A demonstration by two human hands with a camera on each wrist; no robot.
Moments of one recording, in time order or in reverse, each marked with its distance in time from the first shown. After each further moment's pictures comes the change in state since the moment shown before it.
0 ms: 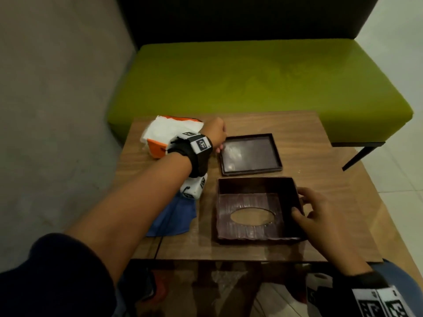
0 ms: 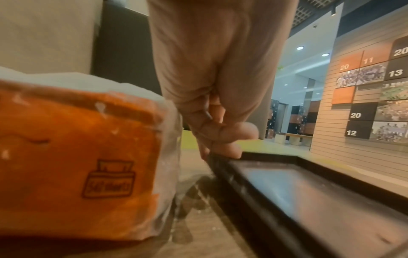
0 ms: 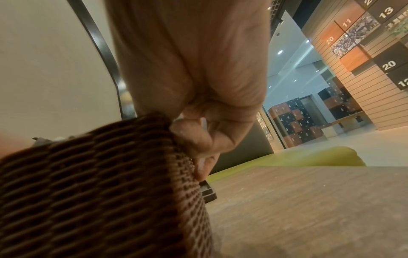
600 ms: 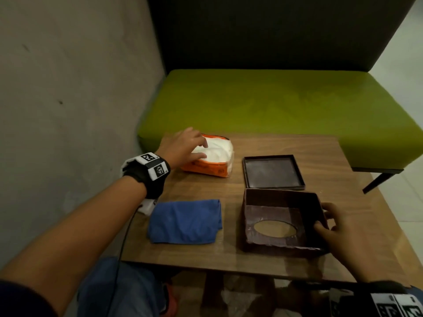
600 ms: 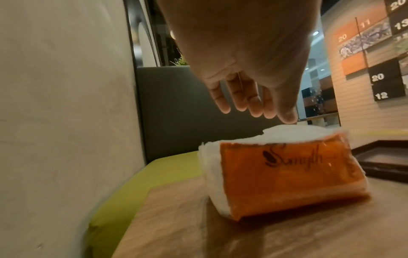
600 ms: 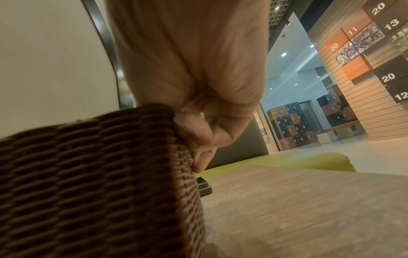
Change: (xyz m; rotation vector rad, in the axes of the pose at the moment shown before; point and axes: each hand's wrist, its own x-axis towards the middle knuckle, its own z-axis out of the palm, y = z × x) left_hand -0.077 -0.101 -0.114 0.620 0.256 0.556; right_hand 0.003 -0.016 0.007 -0.058 0.070 0.057
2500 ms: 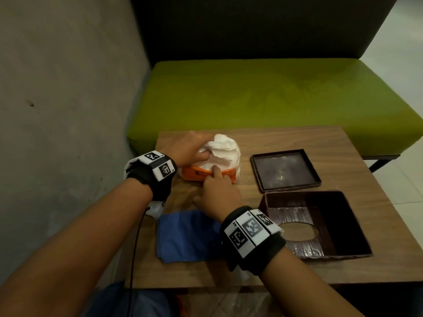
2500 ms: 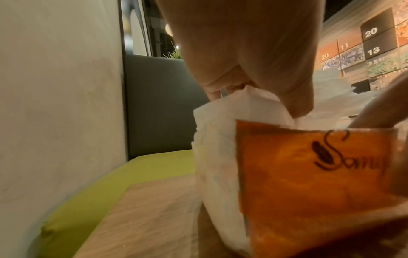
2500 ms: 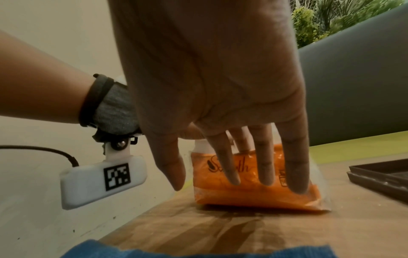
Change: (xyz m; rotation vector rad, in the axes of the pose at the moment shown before) left_hand 0.021 -0.017 0.018 -0.261 -0.068 -0.001; right_hand 0.021 -0.224 0.140 -0.334 -0.362 -0.244
